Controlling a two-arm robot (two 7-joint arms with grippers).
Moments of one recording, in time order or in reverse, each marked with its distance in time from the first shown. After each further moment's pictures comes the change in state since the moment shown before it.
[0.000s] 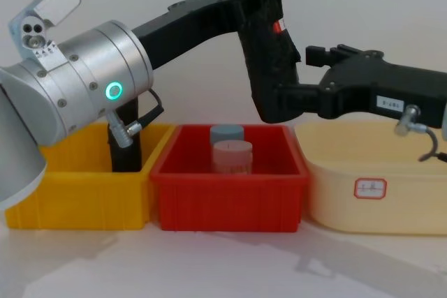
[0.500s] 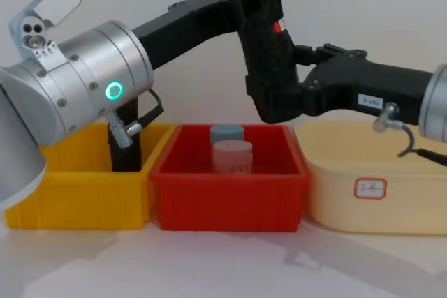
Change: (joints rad) left arm 0.000 0.000 0.000 0.000 0.000 0.000 0.000; right arm 0.045 -0.036 -0.017 0.058 -0.016 -0.011 -0.003
